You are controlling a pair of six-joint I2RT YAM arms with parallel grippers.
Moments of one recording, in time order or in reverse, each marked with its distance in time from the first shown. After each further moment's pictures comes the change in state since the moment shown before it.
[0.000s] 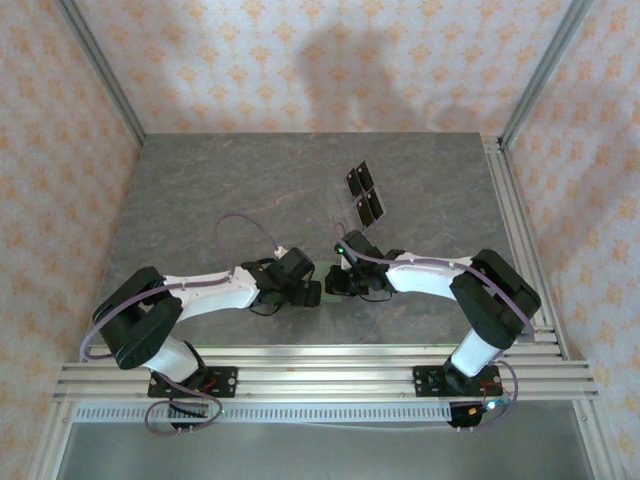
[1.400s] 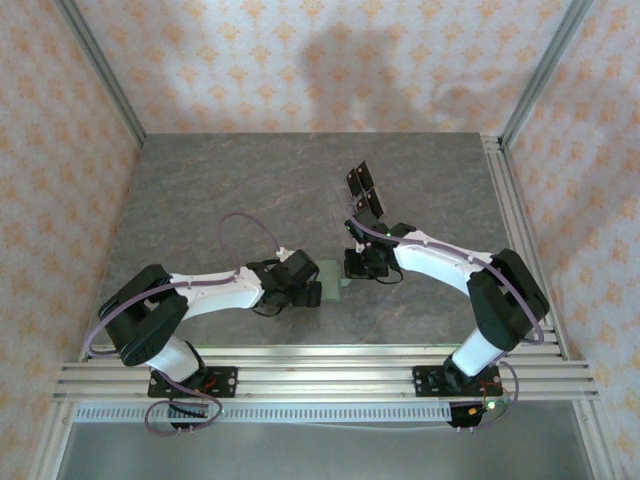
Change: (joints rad) left arm -0.026 0.027 0.016 -0.013 -0.051 -0.028; right arm -0.098 -0.034 0.200 -0.423 0.168 -0.150
